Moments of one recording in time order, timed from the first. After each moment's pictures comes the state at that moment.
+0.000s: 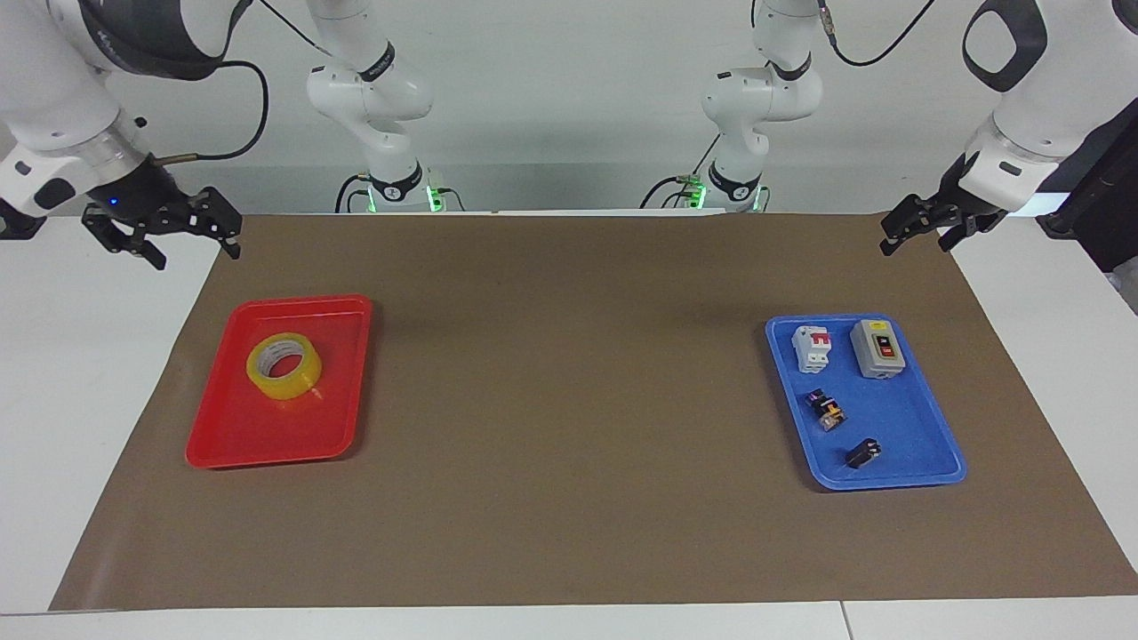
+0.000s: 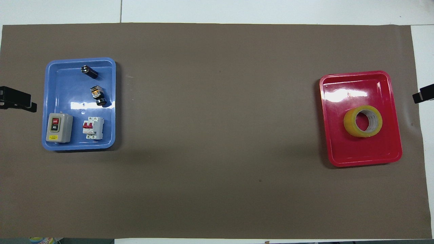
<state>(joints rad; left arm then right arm) -0.02 0.01 0.07 -1.60 -0.04 1.52 0.02 -0.04 0.07 -0.13 -1.46 0.03 1.46 -0.30</state>
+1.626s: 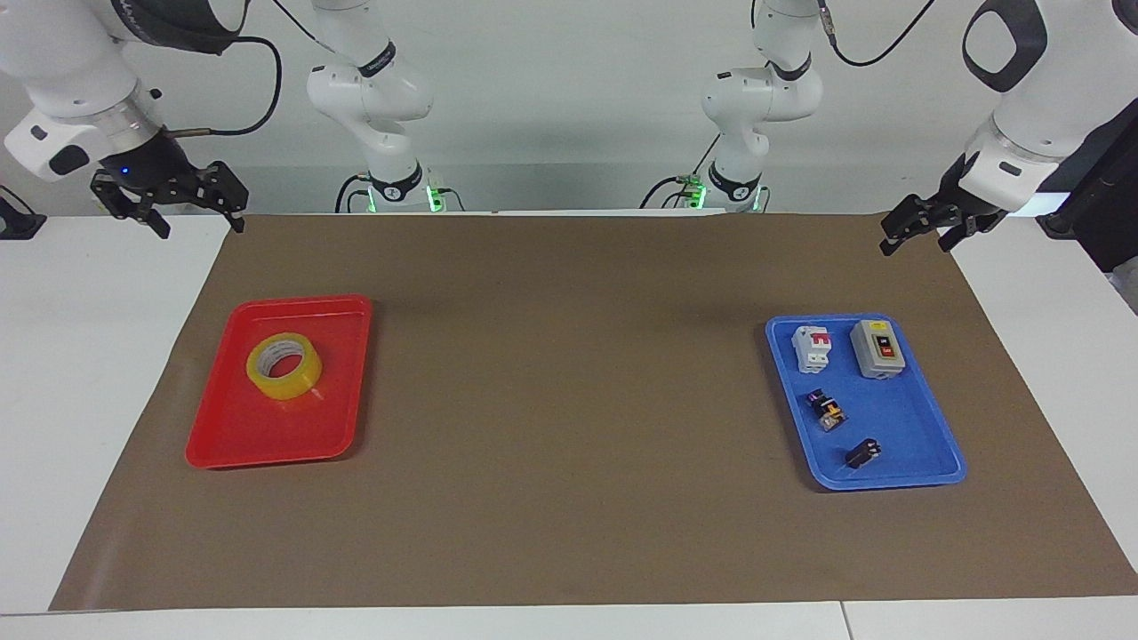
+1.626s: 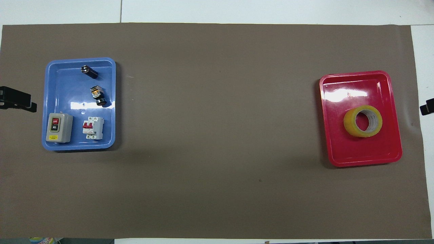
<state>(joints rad) -0.02 0.01 0.07 -1.60 -0.04 1.52 0.02 -0.08 -0.01 -0.08 -1.54 -0.03 1.47 -0.23</state>
